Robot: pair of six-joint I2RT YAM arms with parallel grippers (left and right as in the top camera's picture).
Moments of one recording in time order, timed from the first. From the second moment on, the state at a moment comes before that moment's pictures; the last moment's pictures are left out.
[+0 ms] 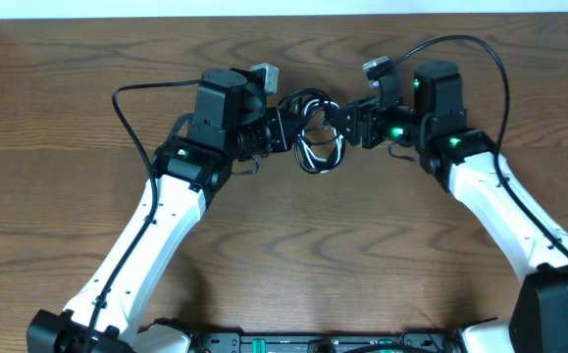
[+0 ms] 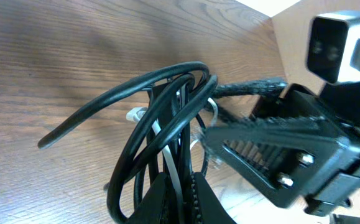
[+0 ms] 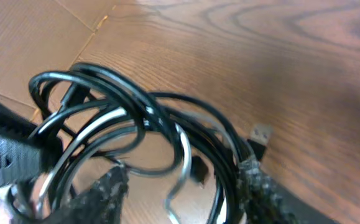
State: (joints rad) left arm -0.36 1.43 1.16 -0.40 0.50 -0.57; right arm 0.28 1.60 1.10 -0.11 -0.68 0.23
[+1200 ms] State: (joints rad) left arm -0.36 1.43 1.16 -0.46 0.52 -0.57; right arm 0.07 1.51 1.10 -0.56 0.16 0.33
